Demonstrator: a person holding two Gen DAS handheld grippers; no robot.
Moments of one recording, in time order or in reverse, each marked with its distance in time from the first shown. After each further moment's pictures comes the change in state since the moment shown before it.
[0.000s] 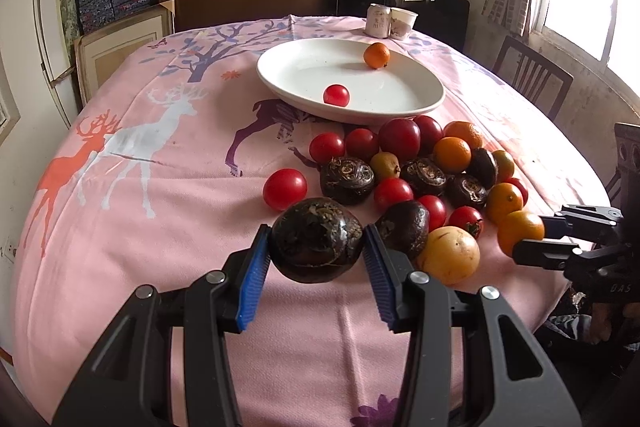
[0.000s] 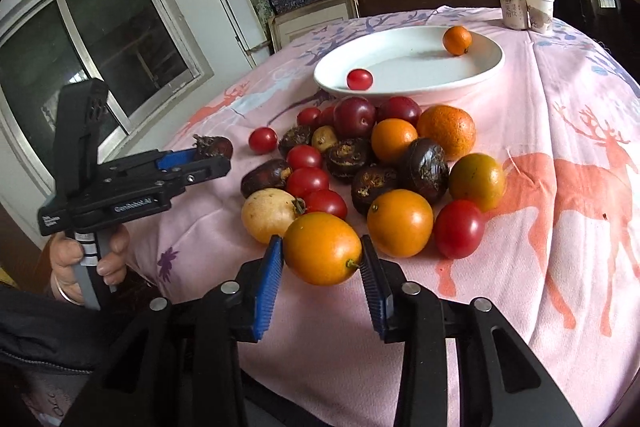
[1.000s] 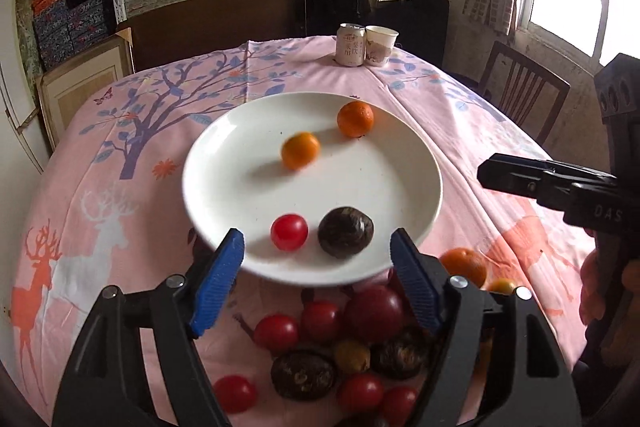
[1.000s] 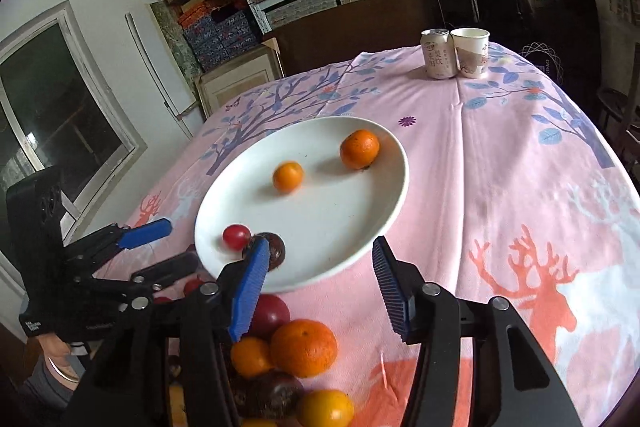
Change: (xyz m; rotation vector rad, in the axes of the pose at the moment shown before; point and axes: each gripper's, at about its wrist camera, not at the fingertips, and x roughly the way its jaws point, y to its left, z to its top) left arm 0.069 -0.028 0.123 0.092 -0.011 -0.056; right arm 0.009 -0.100 0.123 0.156 -0.119 -0.207
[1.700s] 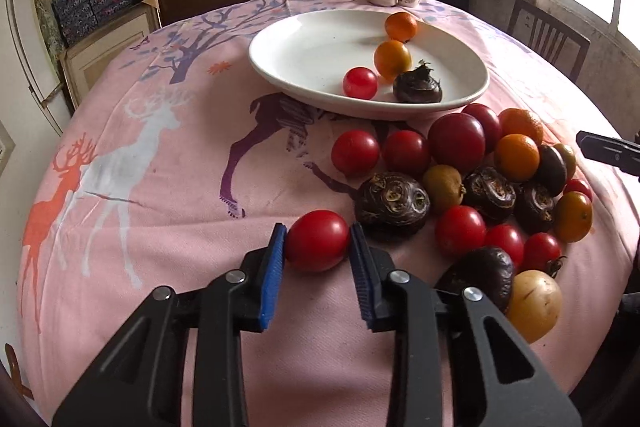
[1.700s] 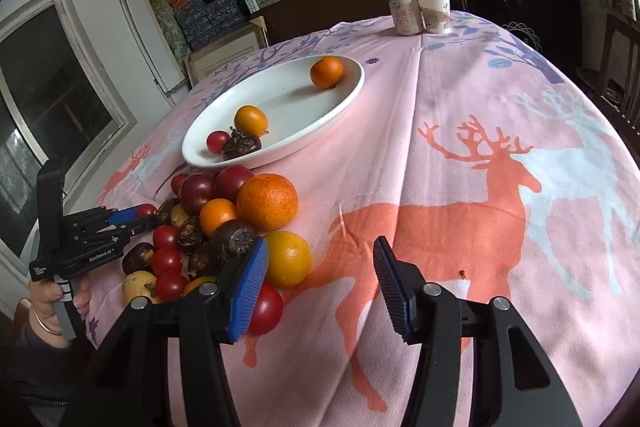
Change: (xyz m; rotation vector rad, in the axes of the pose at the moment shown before) left arm -0.007 0.035 -0.093 0.004 0.108 0.082; right arm -0.034 -0.015 -0.088 -0.009 0.055 -0.040
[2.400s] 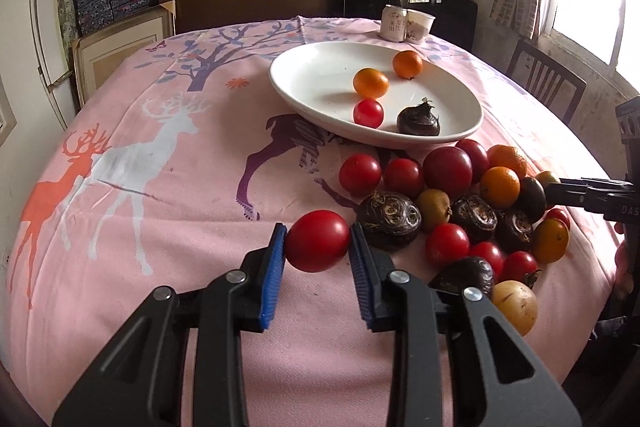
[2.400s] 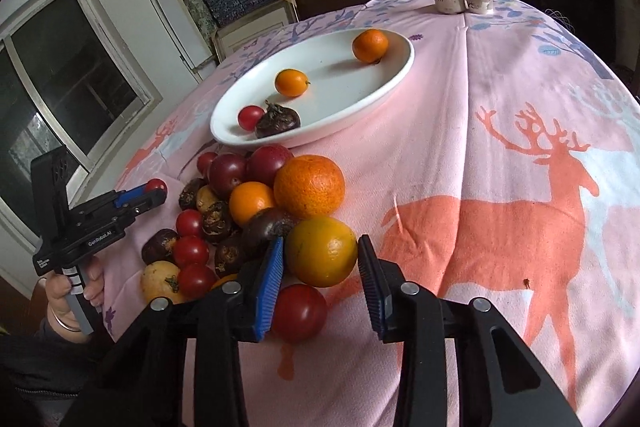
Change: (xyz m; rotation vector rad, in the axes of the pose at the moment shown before) left arm -0.023 0.011 -0.008 -0.101 -0.107 -0.015; right arm 0.018 0.015 0.006 -0.020 0.073 0.123
